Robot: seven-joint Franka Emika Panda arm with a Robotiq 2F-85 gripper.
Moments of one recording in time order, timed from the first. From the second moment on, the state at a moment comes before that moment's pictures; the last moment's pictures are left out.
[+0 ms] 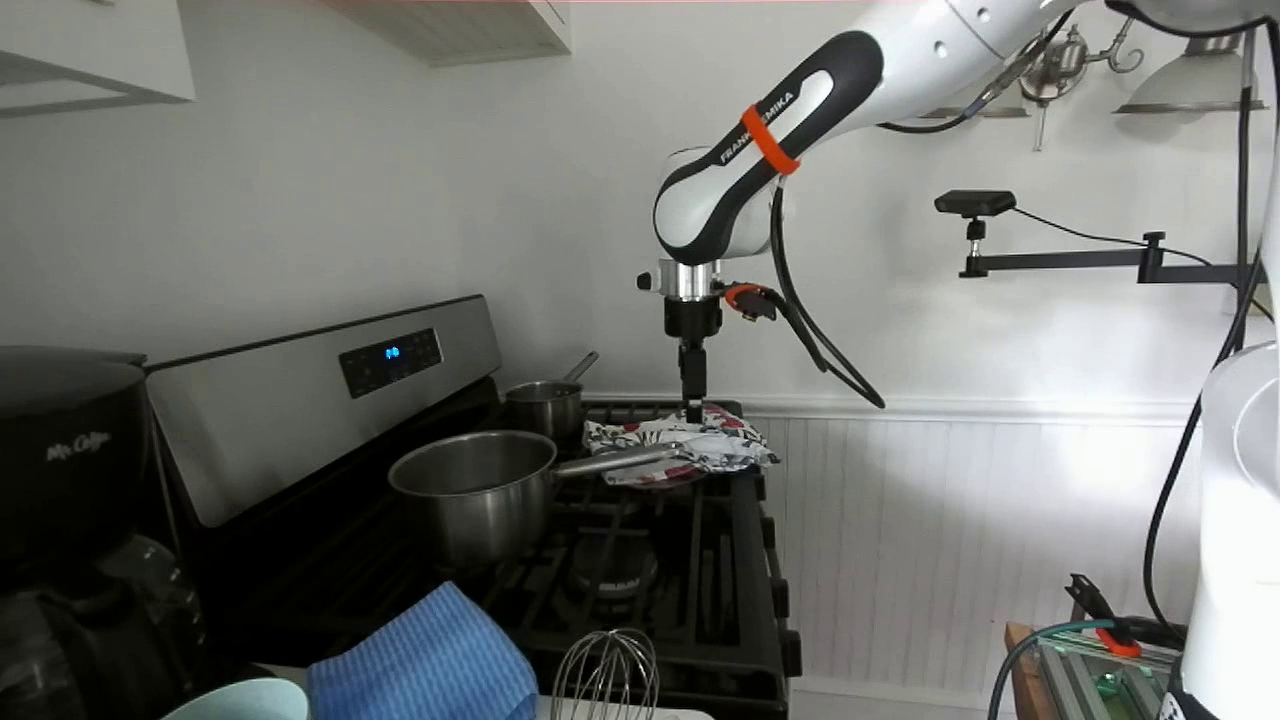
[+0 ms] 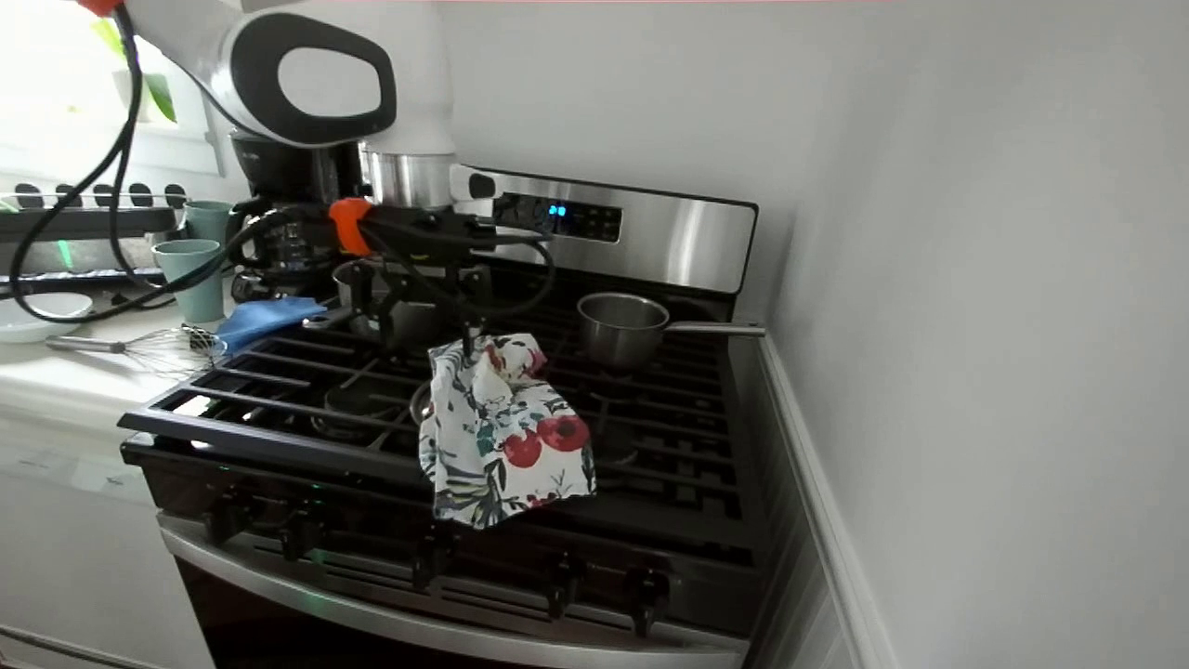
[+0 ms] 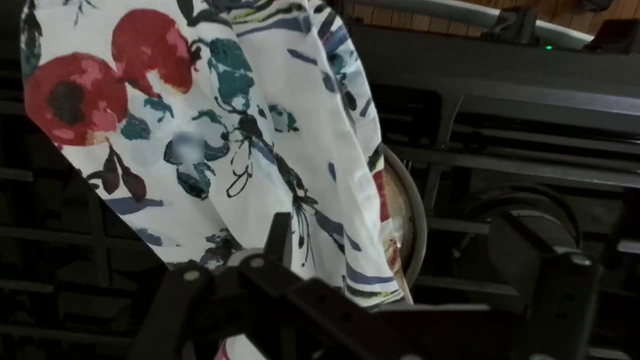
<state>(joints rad) -0.15 0.04 -0.28 -2.12 -0.05 2.22 -0.78</state>
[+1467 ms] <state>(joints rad) -0.28 0.34 -0.16 -1.92 0.20 2.31 -1.07</state>
